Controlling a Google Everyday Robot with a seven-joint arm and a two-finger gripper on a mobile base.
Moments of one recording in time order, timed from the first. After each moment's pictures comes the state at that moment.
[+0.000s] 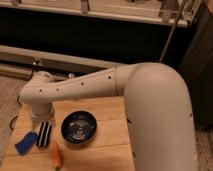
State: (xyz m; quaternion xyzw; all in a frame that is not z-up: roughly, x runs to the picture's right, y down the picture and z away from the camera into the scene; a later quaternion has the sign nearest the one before) arm -0.296 0.168 0.679 -0.37 0.10 0.54 0.75
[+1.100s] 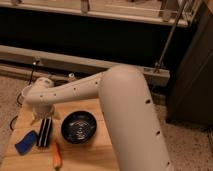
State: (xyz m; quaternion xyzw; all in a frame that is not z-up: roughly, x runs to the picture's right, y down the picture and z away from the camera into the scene) arm -0.334 0.161 0.779 -0.33 0.08 0.58 0.74
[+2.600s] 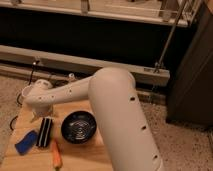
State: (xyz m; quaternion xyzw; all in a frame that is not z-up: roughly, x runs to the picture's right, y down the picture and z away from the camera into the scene) arm -0.351 0.157 0.813 -0.31 0.07 0.59 0.74
